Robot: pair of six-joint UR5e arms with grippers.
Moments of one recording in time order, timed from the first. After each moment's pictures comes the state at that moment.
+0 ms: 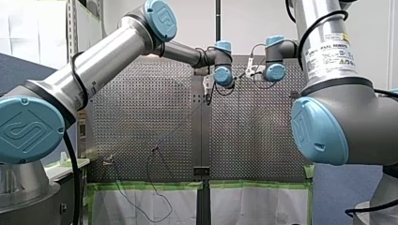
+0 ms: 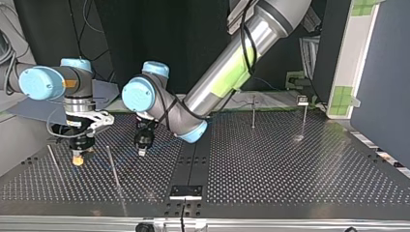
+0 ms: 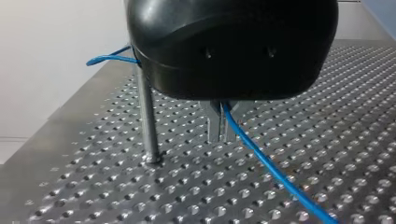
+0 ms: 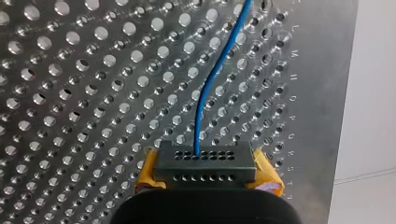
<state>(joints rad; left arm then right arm) -0.72 -2.37 -0.78 -3.09 -2.00 -1.60 1.84 -1.19 1.43 -0.39 1.52 1.72</state>
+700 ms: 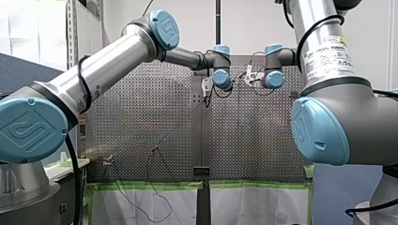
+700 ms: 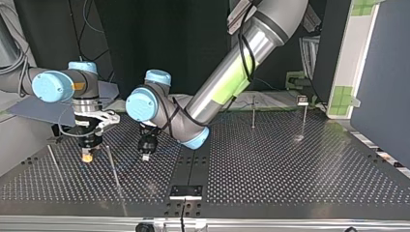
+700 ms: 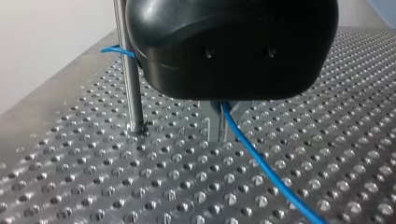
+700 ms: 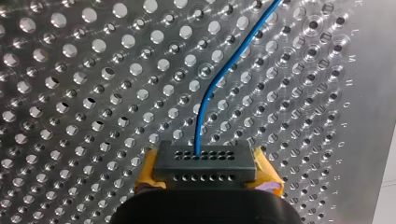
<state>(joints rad) -0.70 -2.43 -0.70 -3.14 -1.98 -1.61 1.84 -1.13 1.43 -0.41 1.51 1.72</state>
